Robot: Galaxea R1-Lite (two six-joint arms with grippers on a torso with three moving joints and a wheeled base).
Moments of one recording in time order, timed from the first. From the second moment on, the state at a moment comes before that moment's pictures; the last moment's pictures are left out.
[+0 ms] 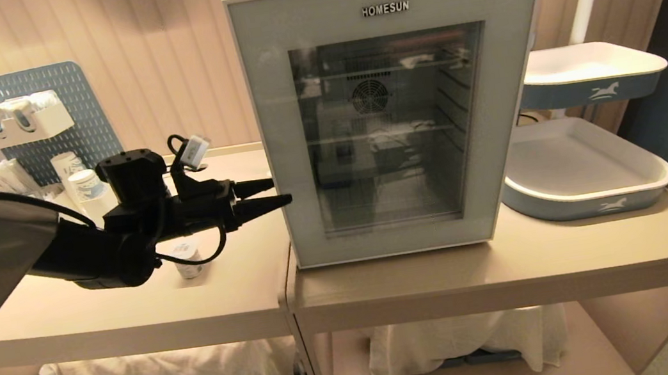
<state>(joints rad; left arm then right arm) -0.16 2.13 -1.24 -0.85 -1.21 -0.16 0.01 0.00 0.00 0.00 -0.01 0.01</state>
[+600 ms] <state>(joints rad) -0.25 1.82 -0.92 -0.89 -1.26 -0.15 0.01 0.00 0.00 0.00 -0.01 0.01</state>
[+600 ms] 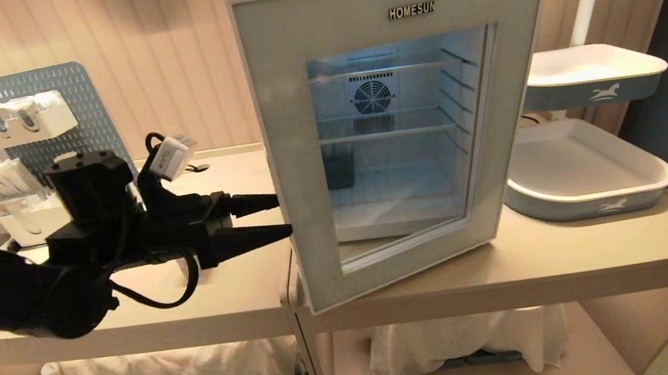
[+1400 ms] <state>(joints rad) -0.37 1.22 -0.56 -0.84 -1.00 -0.34 0.01 0.00 0.00 0.00 -0.01 0.01</state>
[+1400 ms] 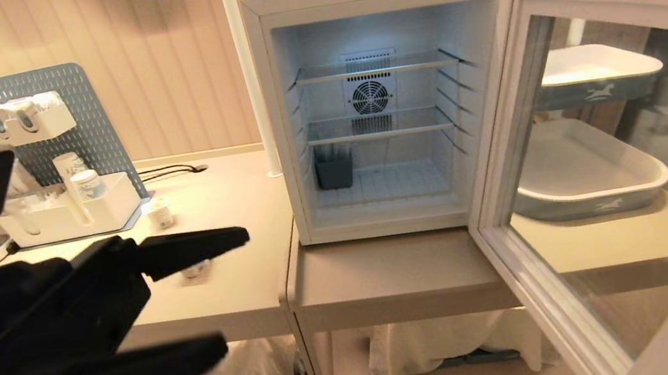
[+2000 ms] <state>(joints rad) 0.23 0.97 -0.85 -0.07 -0.59 -0.26 0.01 0.00 0.00 0.00 -0.01 0.01</state>
